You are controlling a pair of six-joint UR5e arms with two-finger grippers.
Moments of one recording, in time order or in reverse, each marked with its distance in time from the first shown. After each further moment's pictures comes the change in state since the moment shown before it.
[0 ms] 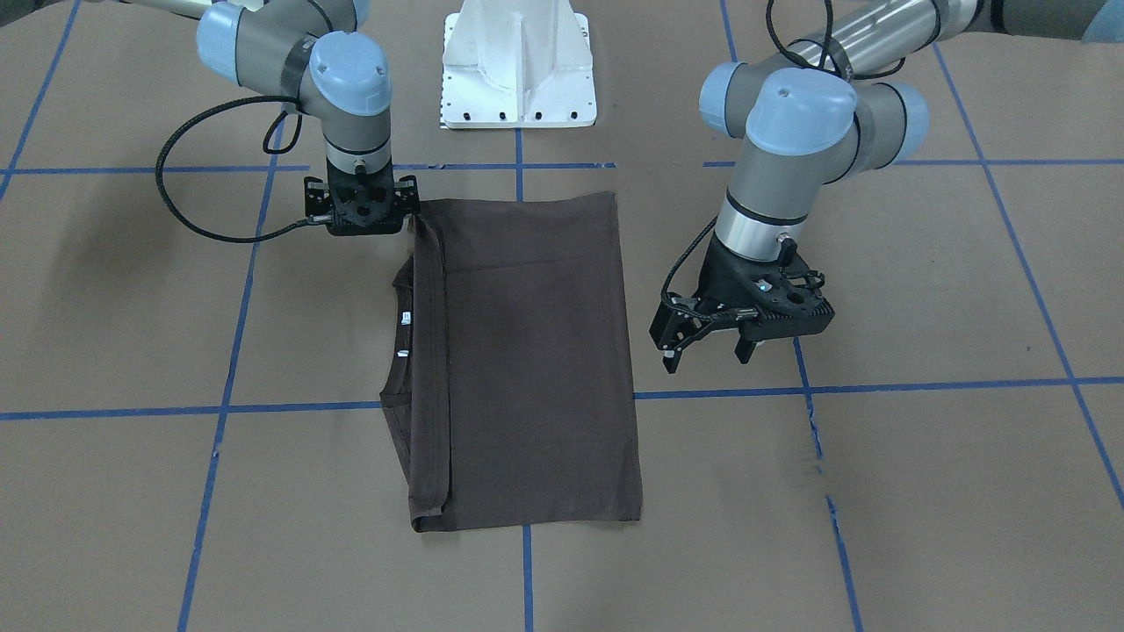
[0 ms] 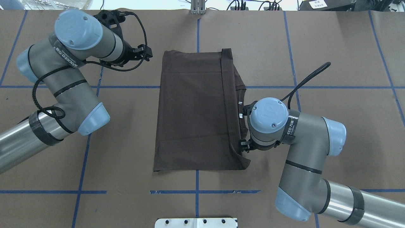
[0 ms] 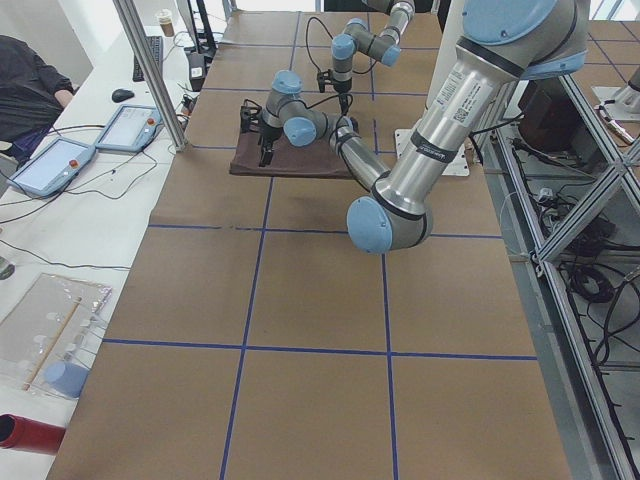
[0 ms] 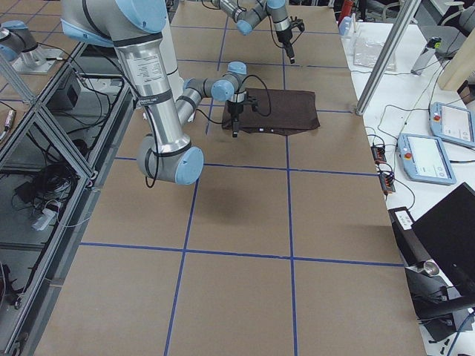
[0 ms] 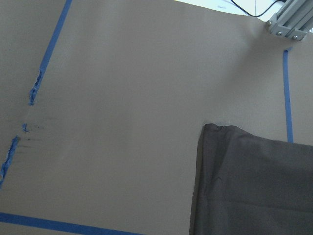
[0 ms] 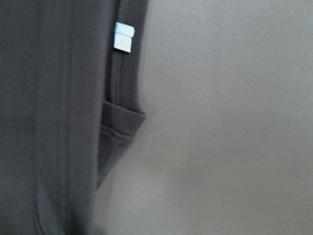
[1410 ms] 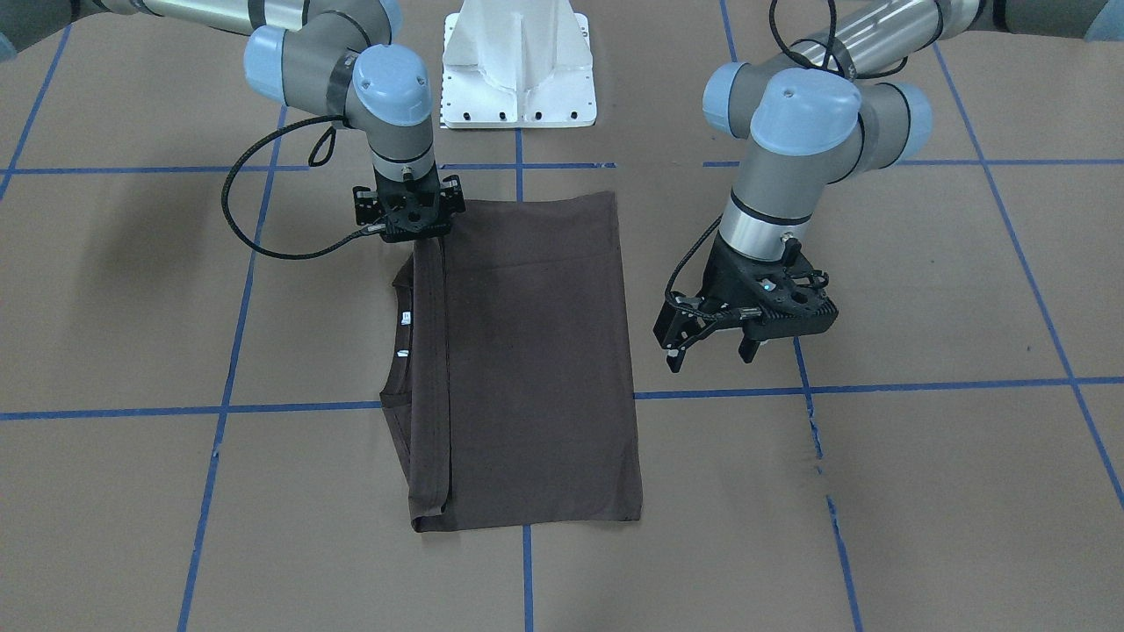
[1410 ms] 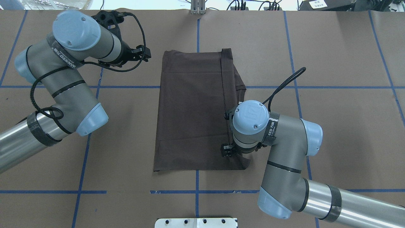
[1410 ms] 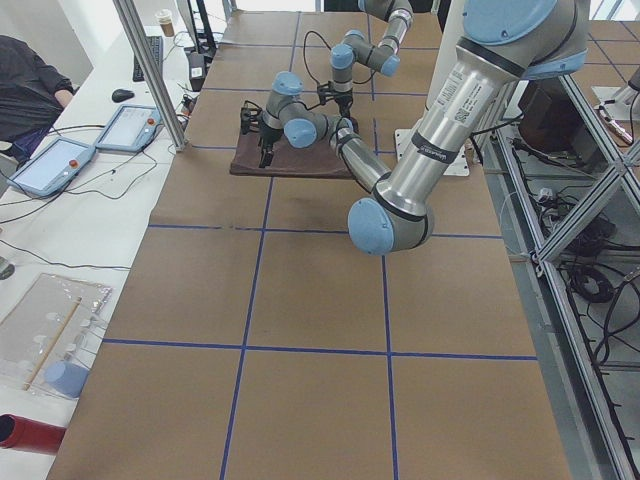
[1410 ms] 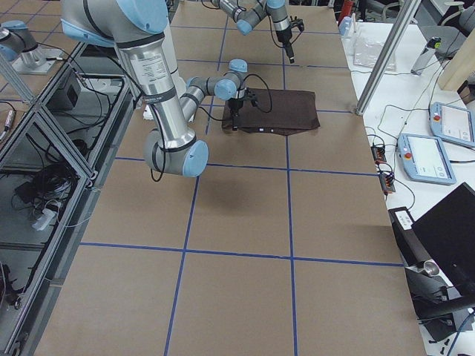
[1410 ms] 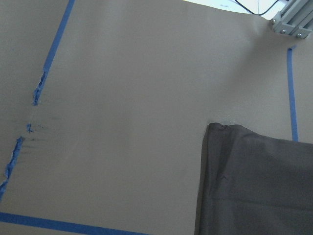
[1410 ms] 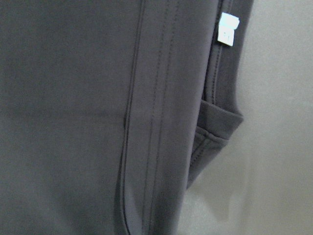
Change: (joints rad) left arm -0.001 0.010 -0.009 -0.002 -0.001 0.005; right arm -0.028 0.066 -0.109 0.098 0.050 -0.007
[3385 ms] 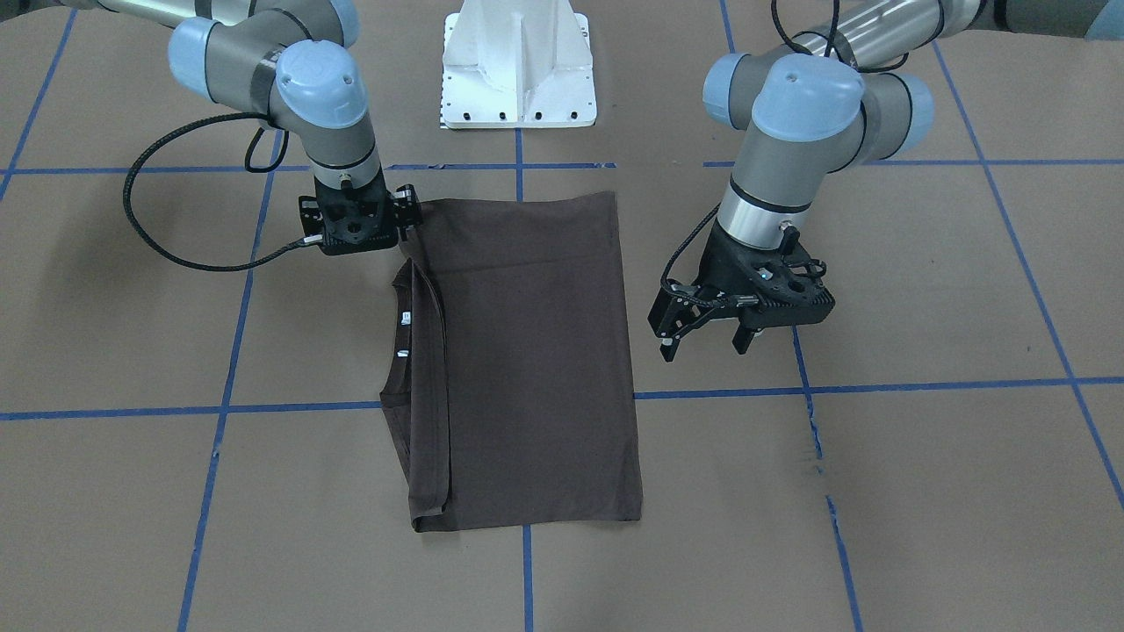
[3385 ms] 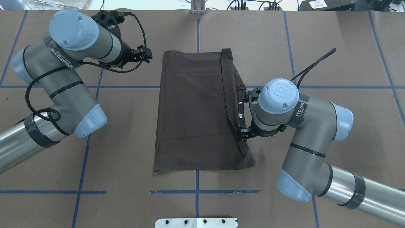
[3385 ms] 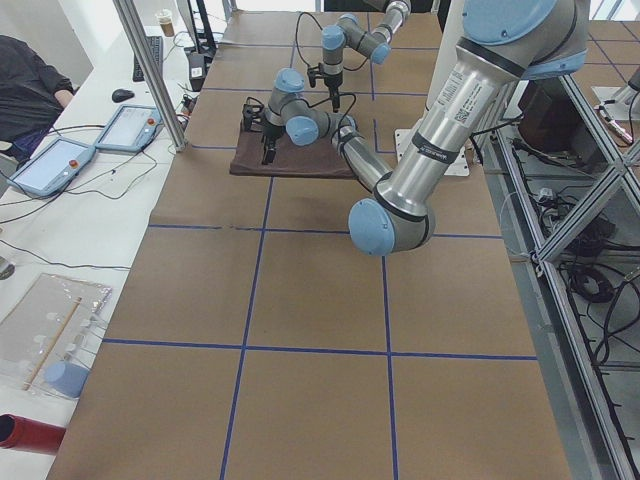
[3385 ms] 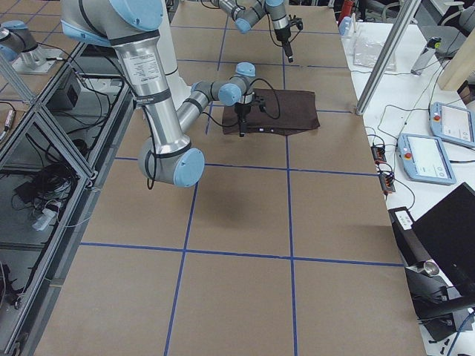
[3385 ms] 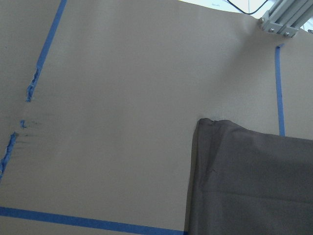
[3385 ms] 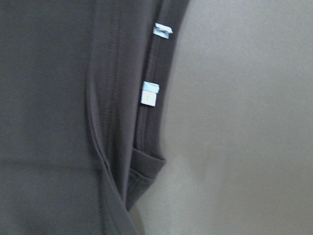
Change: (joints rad) left arm 0.001 0.006 -0.024 0.002 -0.021 0.000; right arm 0.108 -0.049 0.079 0.006 0.031 -0.071
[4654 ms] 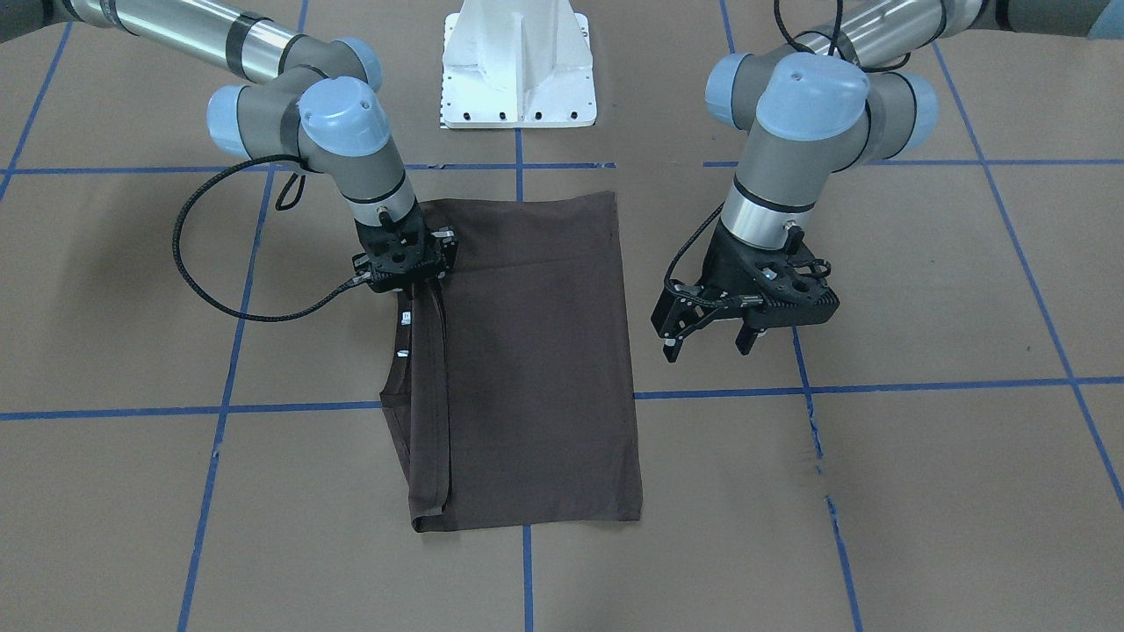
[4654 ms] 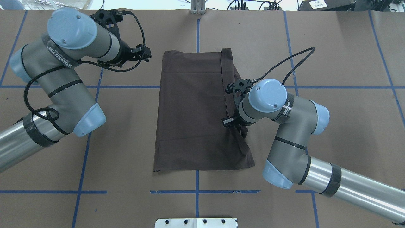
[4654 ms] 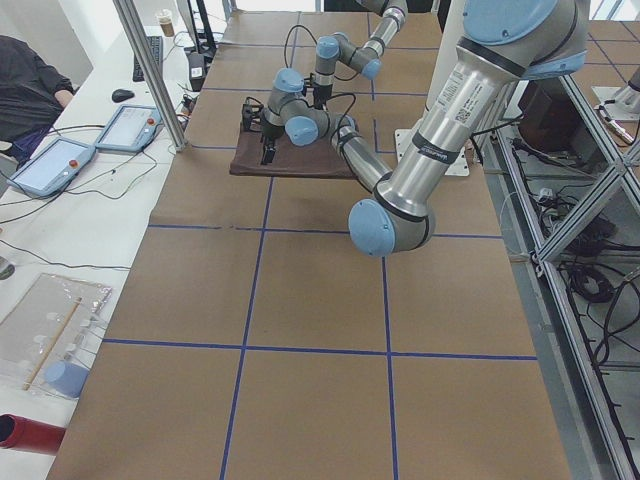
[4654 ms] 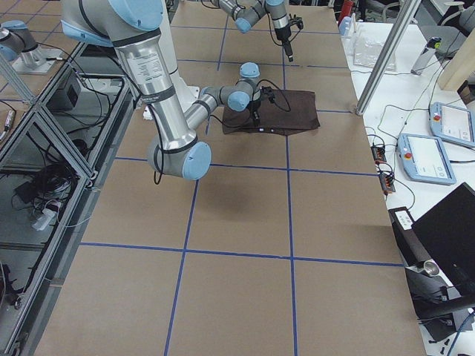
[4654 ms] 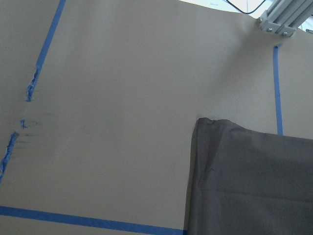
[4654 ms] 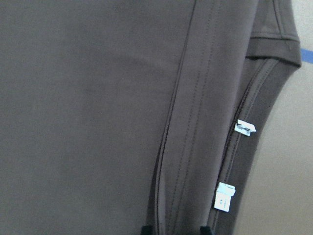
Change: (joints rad) left arm -0.005 0.002 -0.001 -0.001 0.000 0.002; right arm 0.001 0.047 -0.195 0.359 -0.067 -0.030
